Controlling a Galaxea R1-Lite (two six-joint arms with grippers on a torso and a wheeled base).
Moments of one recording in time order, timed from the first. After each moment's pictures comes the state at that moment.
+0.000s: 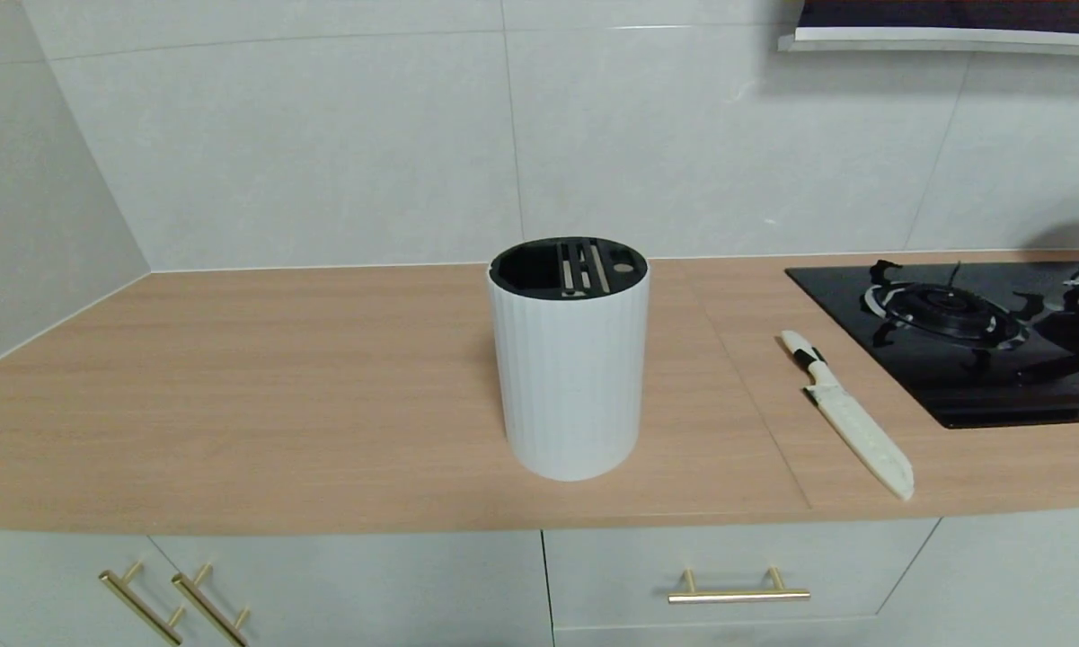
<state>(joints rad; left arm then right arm) 0.00 0.00 0.00 0.00 0.06 -0.02 0.00 0.00 0.00 0.00 0.02 -0.01</state>
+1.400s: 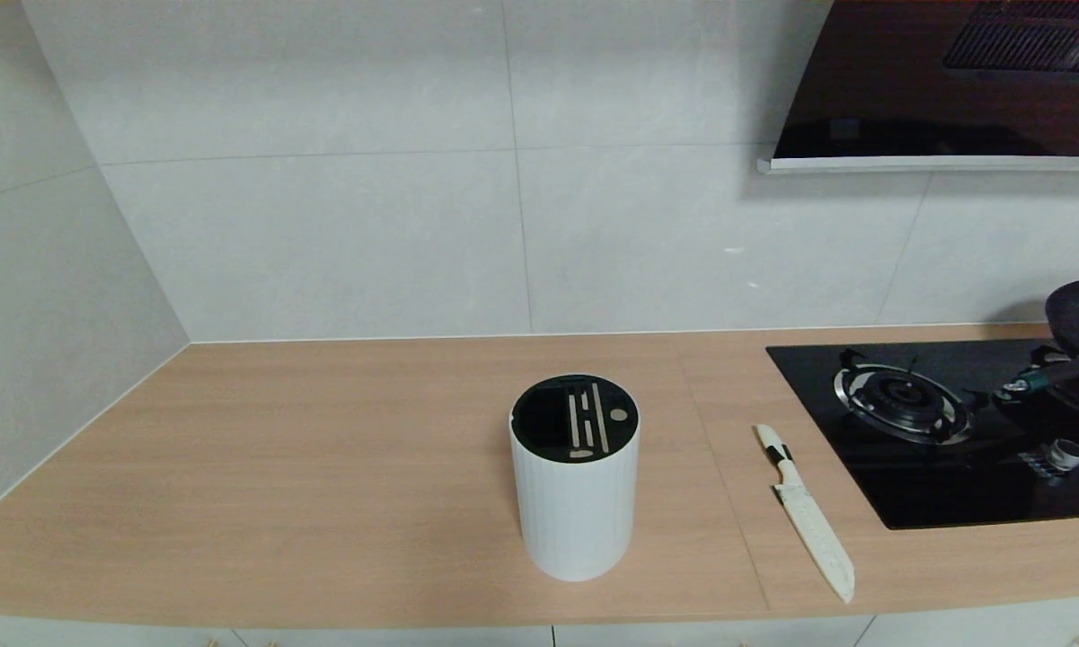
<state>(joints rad) 0.00 0.00 0.00 0.00 0.06 -0.02 0.00 0.00 0.00 0.00 0.02 -0.01</state>
